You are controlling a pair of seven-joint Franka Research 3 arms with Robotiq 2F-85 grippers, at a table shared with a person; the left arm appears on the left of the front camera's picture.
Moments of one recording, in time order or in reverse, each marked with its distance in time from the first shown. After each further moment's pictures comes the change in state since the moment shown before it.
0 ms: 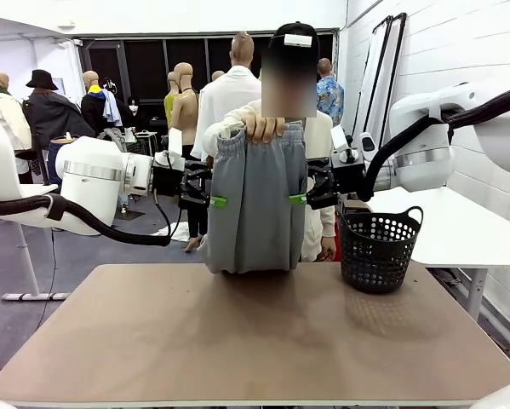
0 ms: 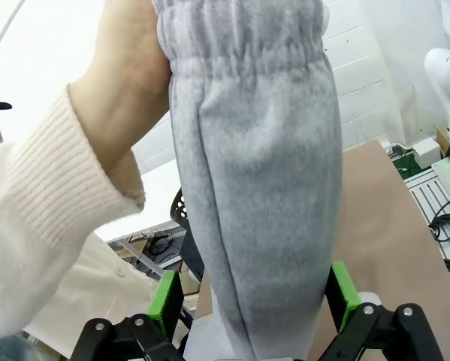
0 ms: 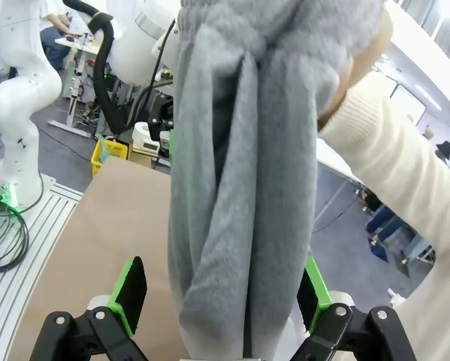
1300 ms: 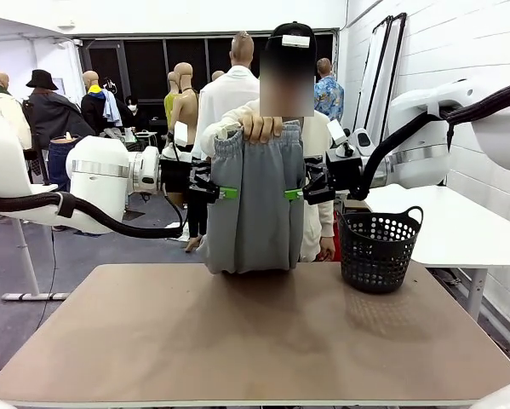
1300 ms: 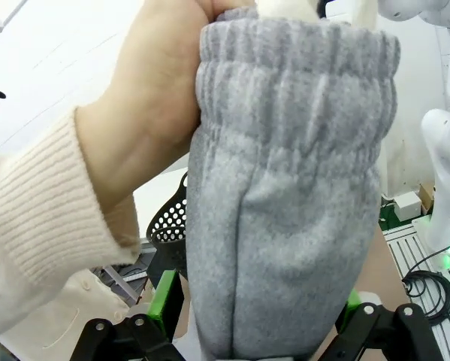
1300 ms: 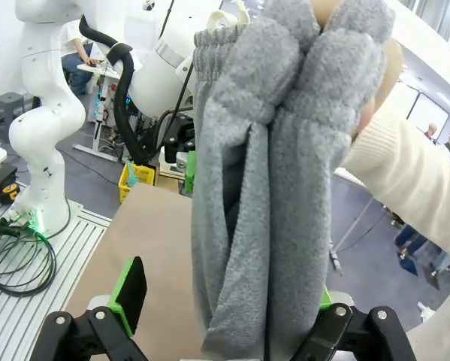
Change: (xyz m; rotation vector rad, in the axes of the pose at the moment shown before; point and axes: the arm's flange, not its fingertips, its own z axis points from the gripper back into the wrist) left arm 0.011 0.000 -0.018 -0.035 -0.100 0.171; right arm 0.010 0.000 -0.011 0.079 -0.067 -0.068
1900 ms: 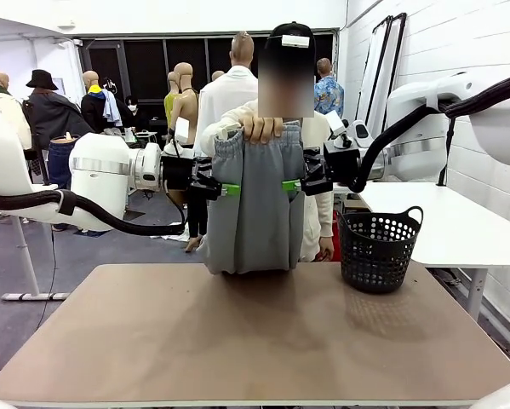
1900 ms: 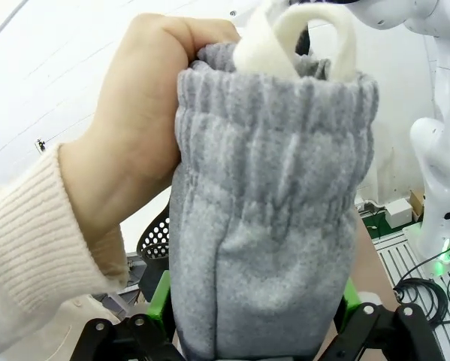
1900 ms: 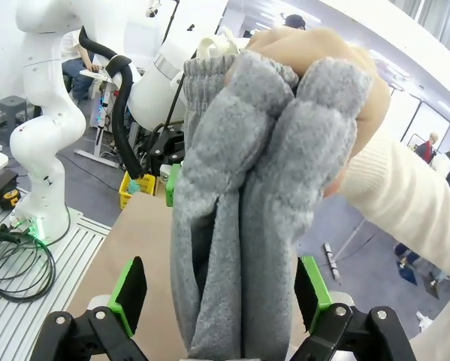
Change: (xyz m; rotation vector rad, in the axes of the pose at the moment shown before) left arm 0.009 -0.003 -0.005 -0.040 -0.034 -0.007; right arm 0.017 -0.009 -0.002 0.012 -0.024 0.013
